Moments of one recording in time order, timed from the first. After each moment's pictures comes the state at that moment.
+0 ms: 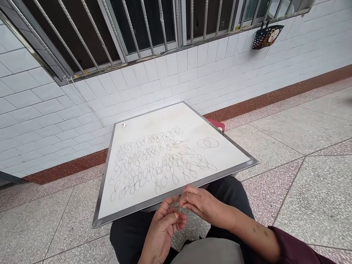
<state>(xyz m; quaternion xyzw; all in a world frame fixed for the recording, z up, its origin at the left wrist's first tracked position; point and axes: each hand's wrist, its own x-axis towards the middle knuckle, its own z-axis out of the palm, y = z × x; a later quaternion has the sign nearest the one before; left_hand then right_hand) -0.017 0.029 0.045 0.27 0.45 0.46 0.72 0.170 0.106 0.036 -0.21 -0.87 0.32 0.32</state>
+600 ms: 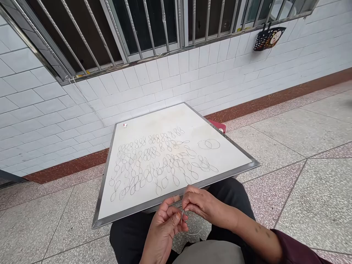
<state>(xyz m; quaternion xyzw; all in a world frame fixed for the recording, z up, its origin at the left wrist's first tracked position) -0.016 0.027 0.042 0.30 0.45 0.49 0.69 0.171 0.111 0.034 -0.20 -0.86 0.36 0.31</state>
